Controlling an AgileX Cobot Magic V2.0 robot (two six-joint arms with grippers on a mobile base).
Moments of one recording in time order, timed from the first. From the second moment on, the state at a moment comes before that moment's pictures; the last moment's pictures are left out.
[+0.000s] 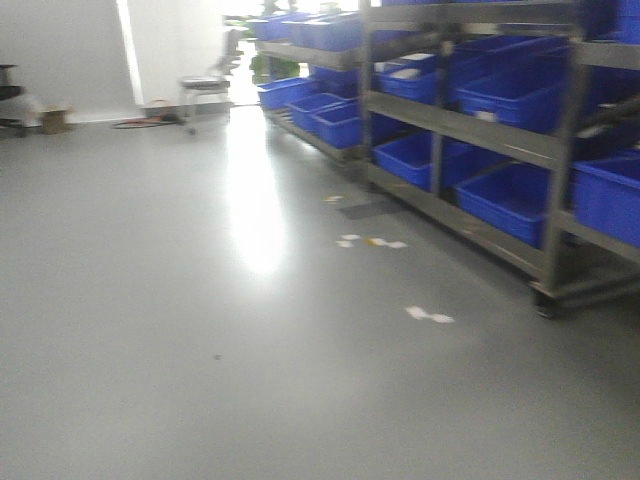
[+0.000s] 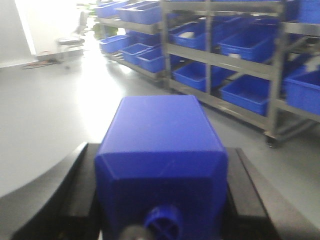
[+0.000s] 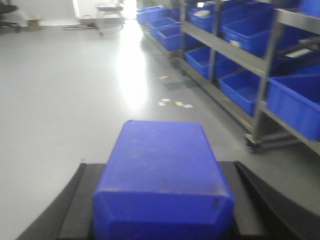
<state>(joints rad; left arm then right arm) -0.14 0.11 -0.41 -0.12 0.45 0.13 0.09 0.20 -0.32 -0.03 0.32 0.07</state>
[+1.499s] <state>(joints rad) -0.14 0.11 -0.41 -0.12 0.45 0.13 0.09 0.20 -0.32 -0.03 0.32 0.07</state>
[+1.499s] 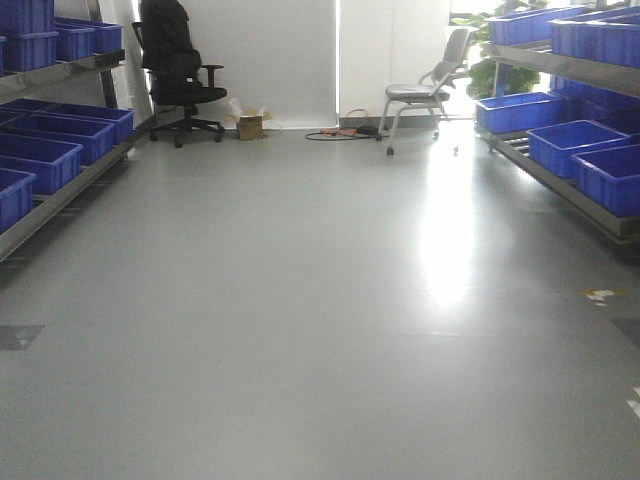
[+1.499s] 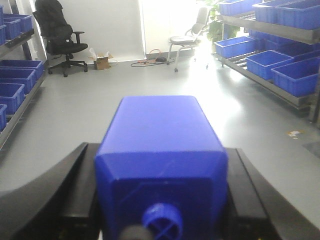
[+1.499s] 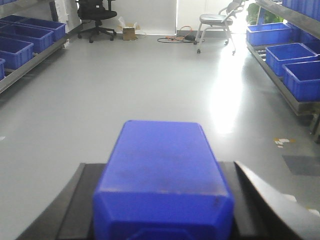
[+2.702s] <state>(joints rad) -0.14 0.11 -0.41 -0.12 0.45 0.13 0.09 0.20 -0.32 -0.03 0.32 0.07</state>
